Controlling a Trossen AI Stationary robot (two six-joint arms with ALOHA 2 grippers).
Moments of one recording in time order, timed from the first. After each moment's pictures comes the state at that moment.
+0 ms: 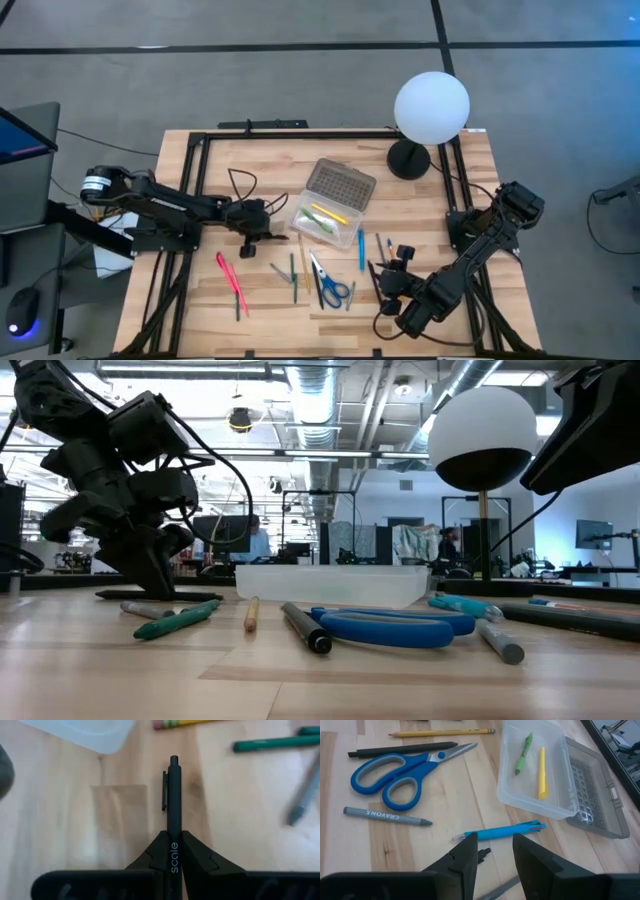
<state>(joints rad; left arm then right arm) 0.02 1.32 0.33 0.02 0.14 0.03 0.83 1.72 1.08 -0.78 0.84 0.86</state>
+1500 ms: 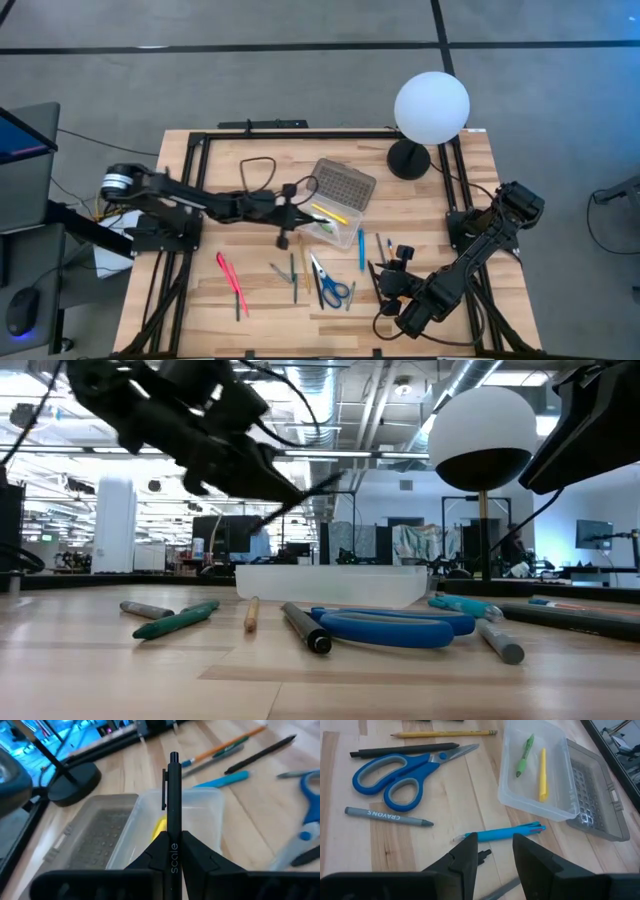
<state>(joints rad) 0.01 1.50 0.60 0.49 -0.02 0.38 0.83 1.72 1.08 -0.78 0.84 0.84</state>
